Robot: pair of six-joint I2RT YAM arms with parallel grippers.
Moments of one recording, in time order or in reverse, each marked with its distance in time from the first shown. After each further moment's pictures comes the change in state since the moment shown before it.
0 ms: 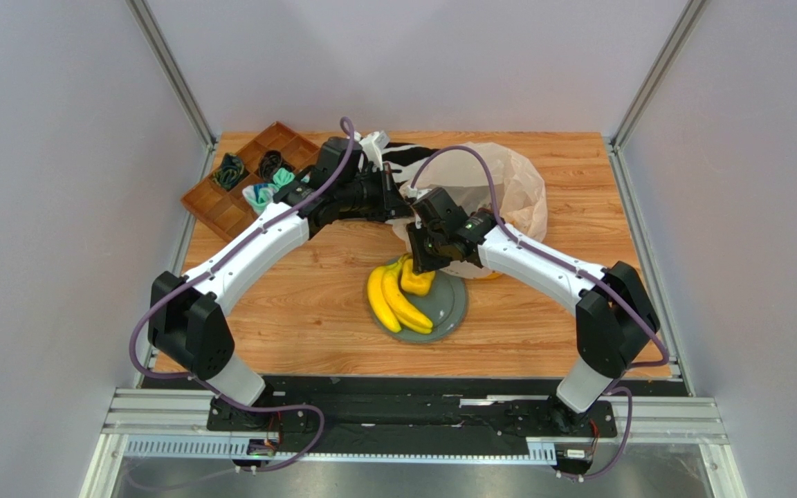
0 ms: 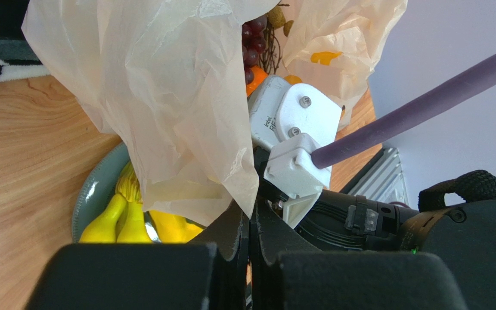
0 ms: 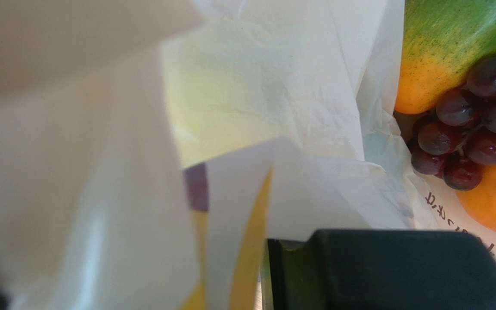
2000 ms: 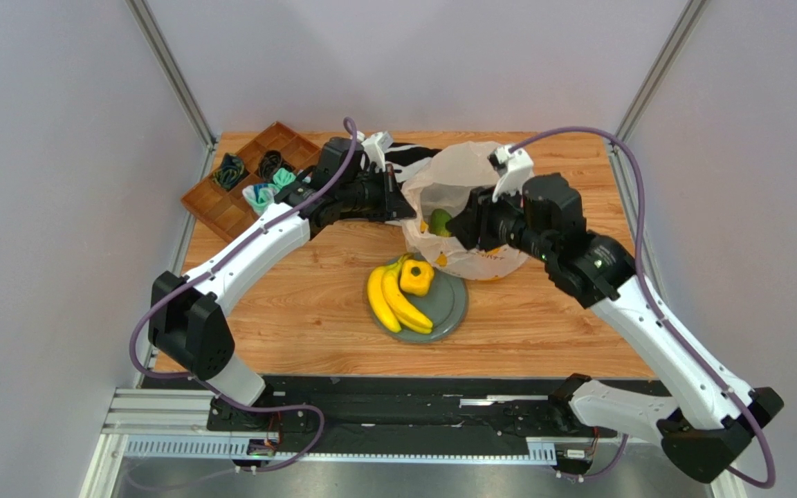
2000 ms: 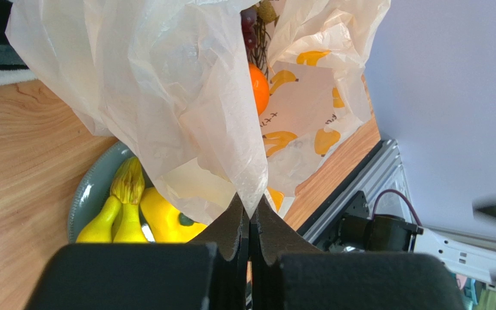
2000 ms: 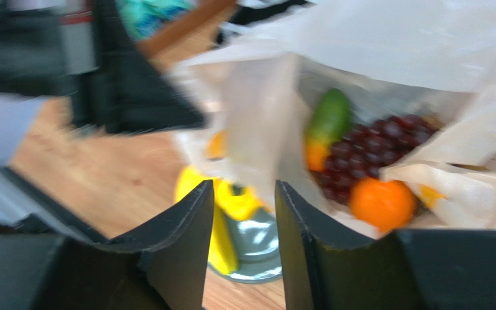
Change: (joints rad) left arm -0.006 -0.010 -0.007 0.005 0.020 0.022; right arm -0.145 -0.518 0.021 0.007 -0.038 -0.060
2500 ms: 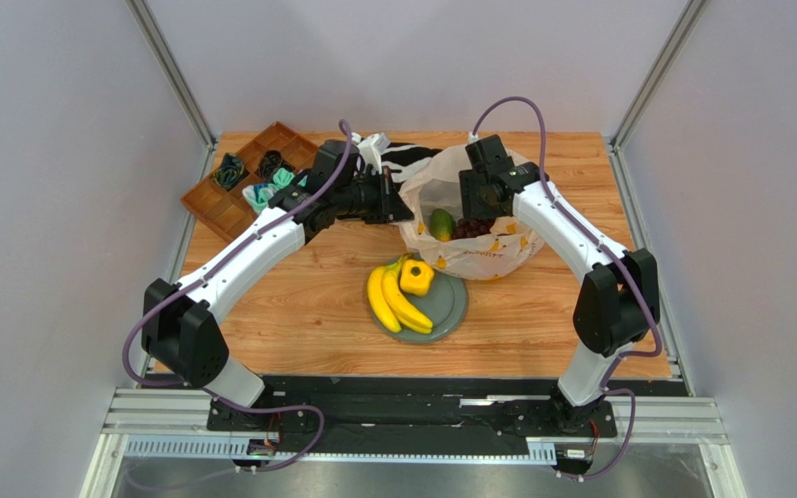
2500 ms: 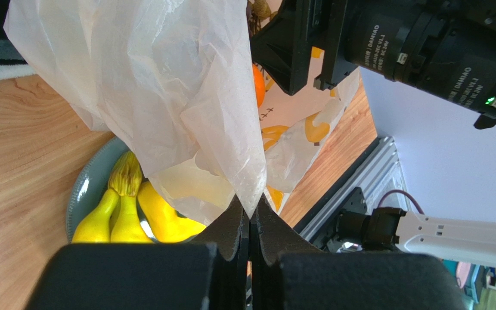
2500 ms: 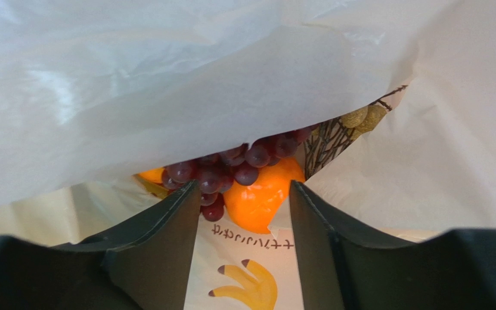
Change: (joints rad) left arm 0.000 -0.032 -0.023 0.001 0.005 0.000; right arm -0.172 0.600 0.223 -0.183 0.286 -0.068
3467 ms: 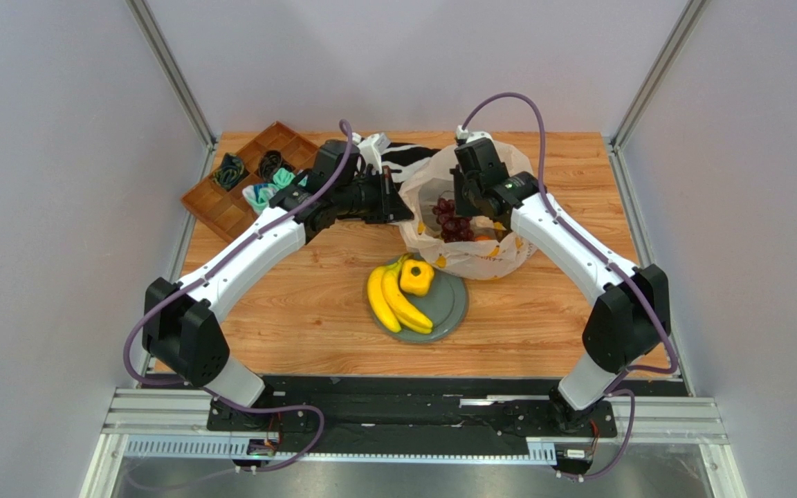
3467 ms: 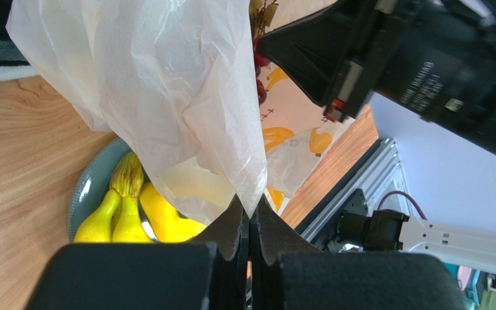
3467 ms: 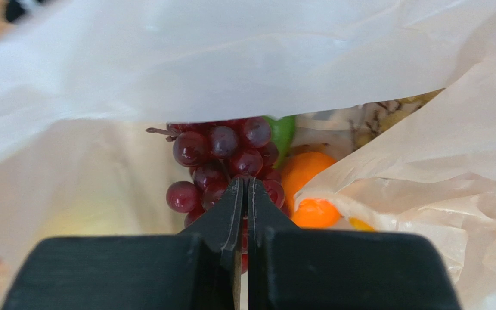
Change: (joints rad) left arm 0.000 0.002 0.000 0.002 -0.006 0.000; right arm 0.084 -0.087 -0.050 0.120 0.025 0.054
